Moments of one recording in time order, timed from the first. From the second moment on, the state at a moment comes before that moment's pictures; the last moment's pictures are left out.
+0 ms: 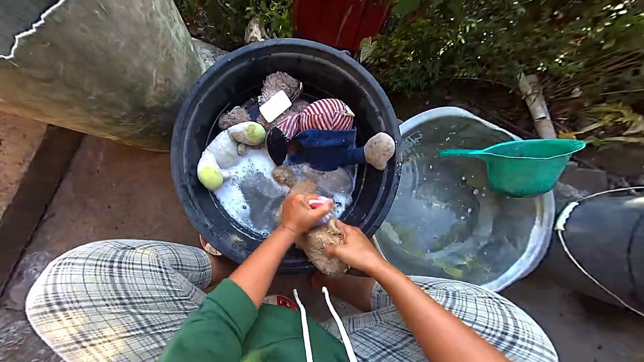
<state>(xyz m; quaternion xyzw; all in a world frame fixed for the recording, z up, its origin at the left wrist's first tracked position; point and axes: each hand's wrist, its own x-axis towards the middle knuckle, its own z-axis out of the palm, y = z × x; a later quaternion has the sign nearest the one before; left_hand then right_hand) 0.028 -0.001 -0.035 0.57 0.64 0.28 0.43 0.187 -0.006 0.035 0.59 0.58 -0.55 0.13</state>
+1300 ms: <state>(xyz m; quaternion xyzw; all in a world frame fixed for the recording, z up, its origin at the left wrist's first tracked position) -0.003 -0.001 -0.050 0.61 0.60 0.29 0.42 0.177 -0.005 0.046 0.54 0.63 -0.54 0.16</state>
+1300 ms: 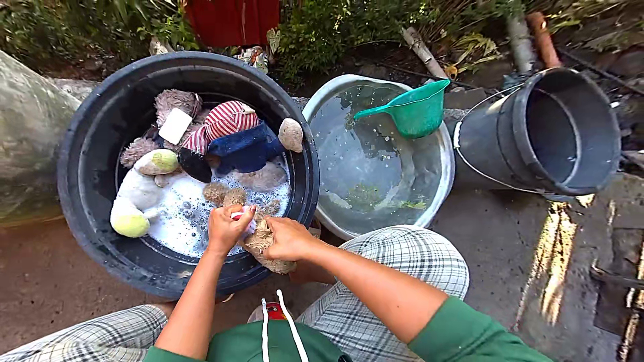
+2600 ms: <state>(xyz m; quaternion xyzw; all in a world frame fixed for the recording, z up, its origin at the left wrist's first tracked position) -0.001 -0.012 -0.013 0.58 0.57 0.40 0.43 0.192 -0.007 0.036 0.55 0.59 -0.58 0.10</state>
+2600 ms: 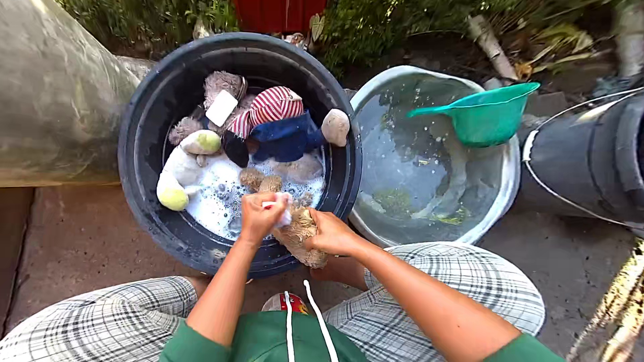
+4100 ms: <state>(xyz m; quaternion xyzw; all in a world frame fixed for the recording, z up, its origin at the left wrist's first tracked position) 0.030 0.007 0.029 0.55 0.60 0.17 0.55 0.205 -0.018 0.024 0.61 0.60 -0.50 0.10</state>
